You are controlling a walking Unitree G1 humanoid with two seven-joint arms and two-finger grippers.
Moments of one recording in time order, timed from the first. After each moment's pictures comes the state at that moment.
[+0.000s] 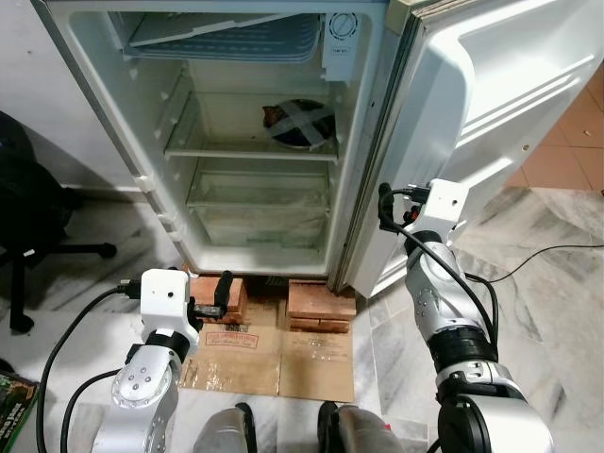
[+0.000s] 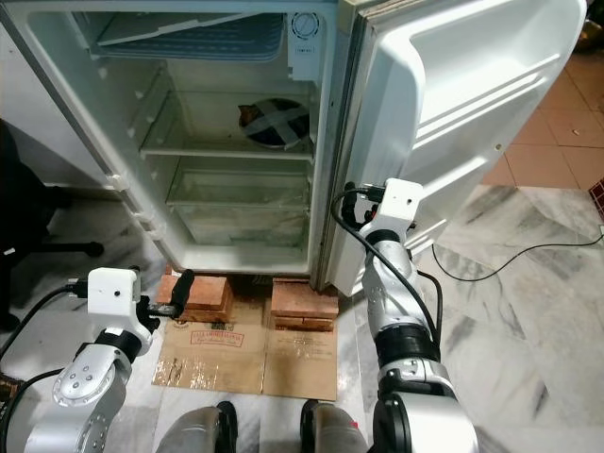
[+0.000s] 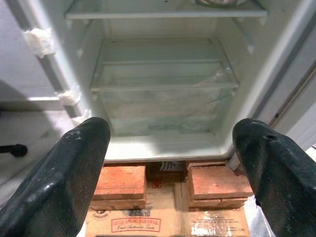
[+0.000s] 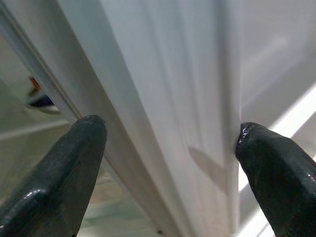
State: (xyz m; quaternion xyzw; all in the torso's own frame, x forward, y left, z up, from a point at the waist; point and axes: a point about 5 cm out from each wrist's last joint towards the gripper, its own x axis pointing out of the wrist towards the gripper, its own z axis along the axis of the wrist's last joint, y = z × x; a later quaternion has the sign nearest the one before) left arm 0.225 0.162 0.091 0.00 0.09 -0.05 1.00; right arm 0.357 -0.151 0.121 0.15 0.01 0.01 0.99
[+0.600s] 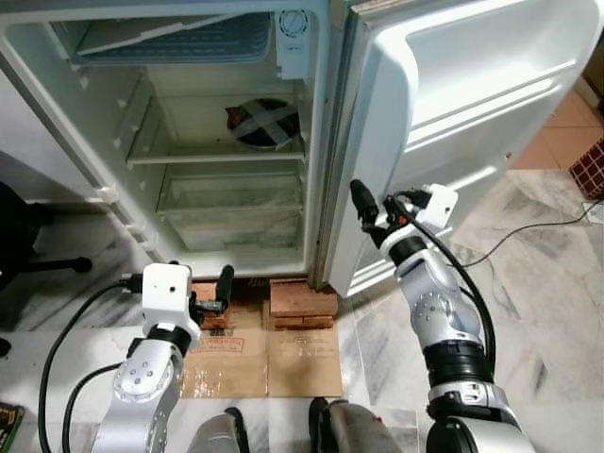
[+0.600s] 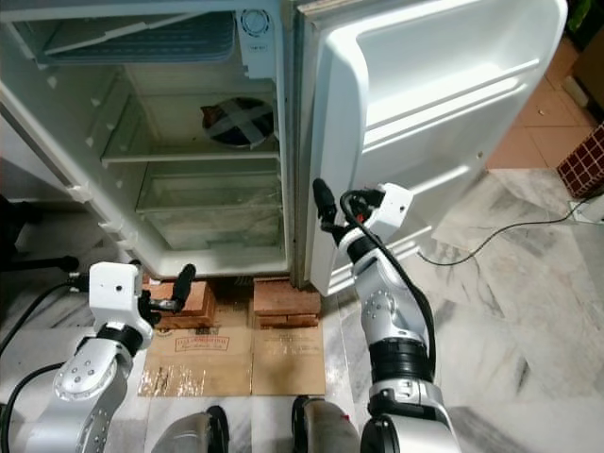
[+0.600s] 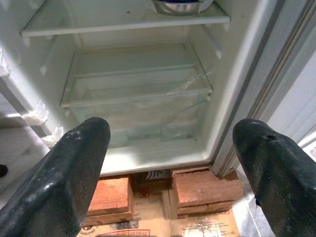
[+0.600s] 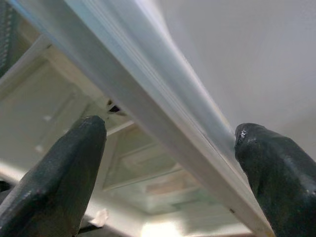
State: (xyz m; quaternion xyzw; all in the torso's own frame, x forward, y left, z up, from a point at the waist) left arm 0.229 0.161 0.095 0.01 0.08 -0.05 1.00; right arm 0.338 -0.120 0.124 0.30 0.02 0.16 0.94
